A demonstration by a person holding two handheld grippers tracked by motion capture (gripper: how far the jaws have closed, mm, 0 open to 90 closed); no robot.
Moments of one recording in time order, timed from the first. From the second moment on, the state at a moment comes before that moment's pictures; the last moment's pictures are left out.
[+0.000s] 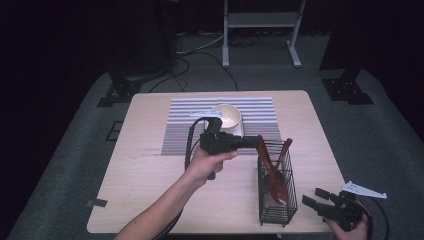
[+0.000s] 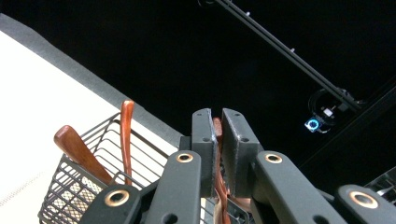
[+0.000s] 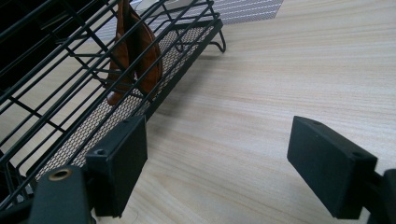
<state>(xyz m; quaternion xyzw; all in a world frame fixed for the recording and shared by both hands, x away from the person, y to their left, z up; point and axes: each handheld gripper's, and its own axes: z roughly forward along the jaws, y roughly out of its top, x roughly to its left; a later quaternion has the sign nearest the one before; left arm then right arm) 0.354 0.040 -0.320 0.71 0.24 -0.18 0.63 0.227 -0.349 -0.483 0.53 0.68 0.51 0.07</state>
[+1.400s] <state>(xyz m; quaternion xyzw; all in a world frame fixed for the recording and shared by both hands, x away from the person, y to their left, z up) 0.385 0.097 -0.311 0.65 0.29 -0.18 0.68 0.227 -0.349 -0.484 0.53 0.68 0.51 0.07</state>
